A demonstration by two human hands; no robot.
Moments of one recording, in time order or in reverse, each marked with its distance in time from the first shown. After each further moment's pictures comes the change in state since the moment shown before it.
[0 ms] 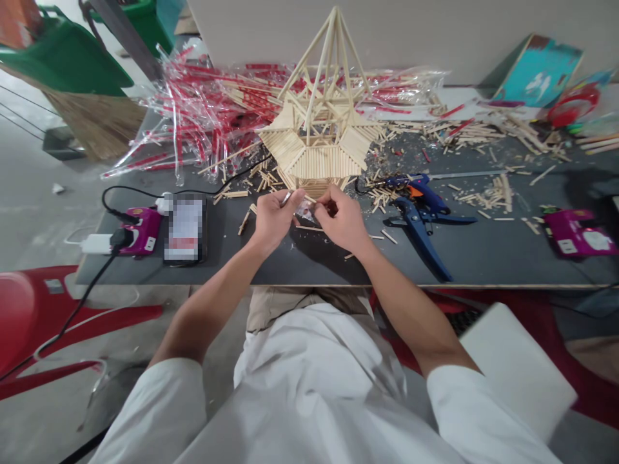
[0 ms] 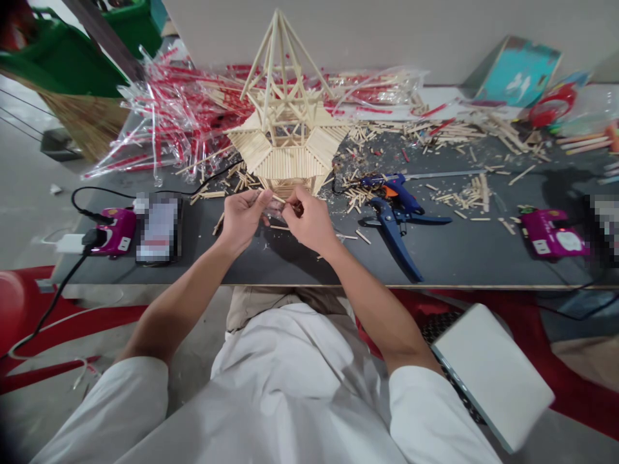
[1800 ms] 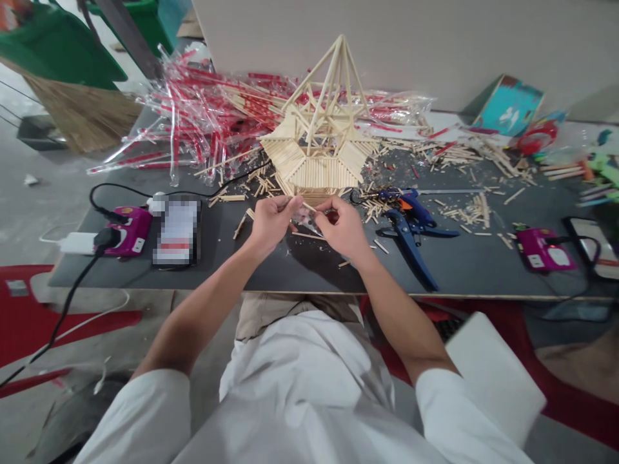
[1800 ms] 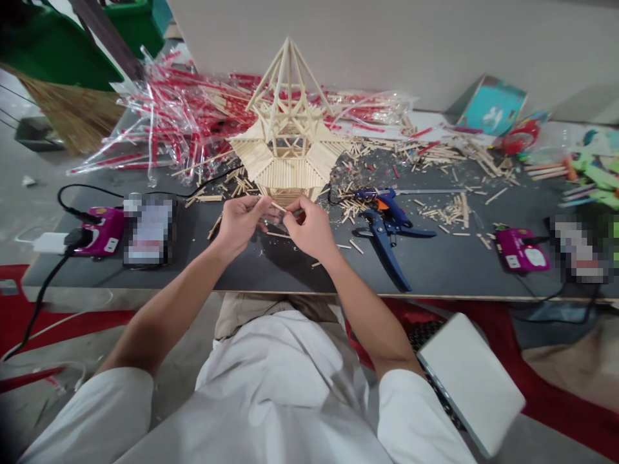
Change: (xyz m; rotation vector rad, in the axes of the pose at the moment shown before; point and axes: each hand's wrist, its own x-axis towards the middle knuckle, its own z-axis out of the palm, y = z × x) left_hand 0.003 0.000 -0.001 -0.072 -0.020 -0.097; right_hand 0.002 0.008 -0.002 0.074 0.002 0.113
